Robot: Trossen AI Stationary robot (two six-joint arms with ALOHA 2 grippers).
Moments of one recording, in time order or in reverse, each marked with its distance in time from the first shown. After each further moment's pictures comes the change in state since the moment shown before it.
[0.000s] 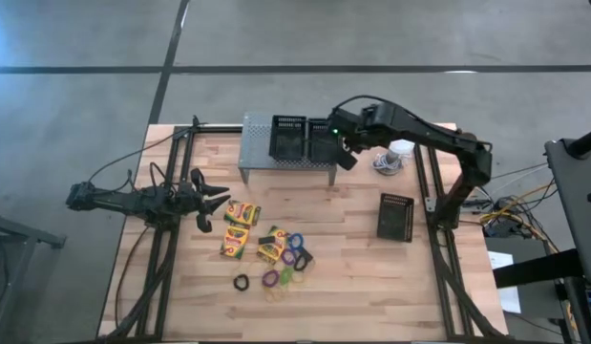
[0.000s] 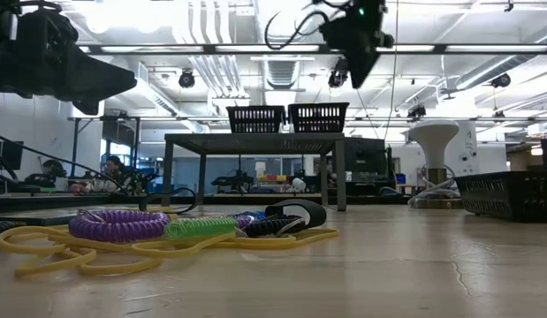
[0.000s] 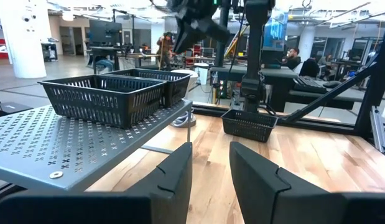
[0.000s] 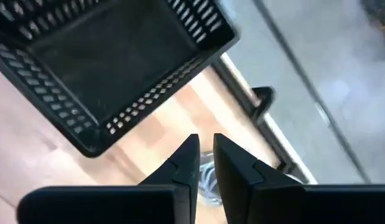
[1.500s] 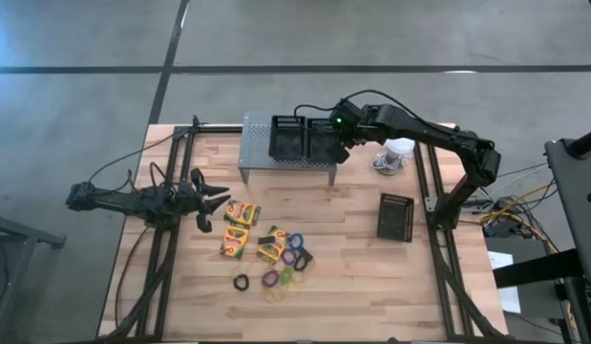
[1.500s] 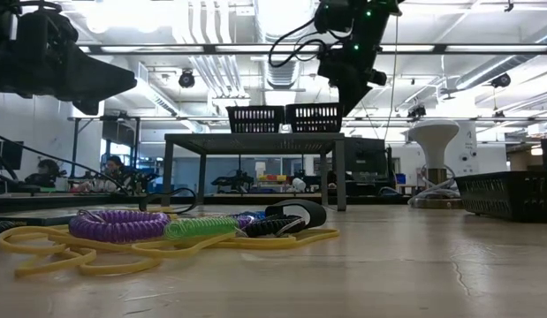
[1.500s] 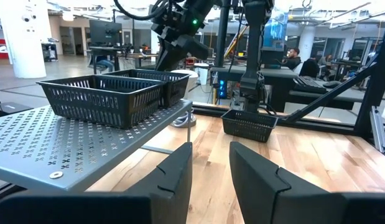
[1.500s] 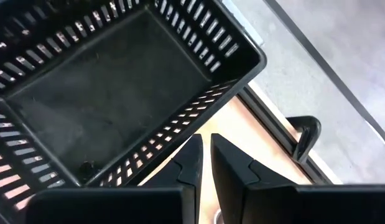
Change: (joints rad) left arm 0.000 0.000 0.000 0.000 0.000 0.000; right arm -0.119 -0.059 -0.237 0.391 -0.135 -0.094
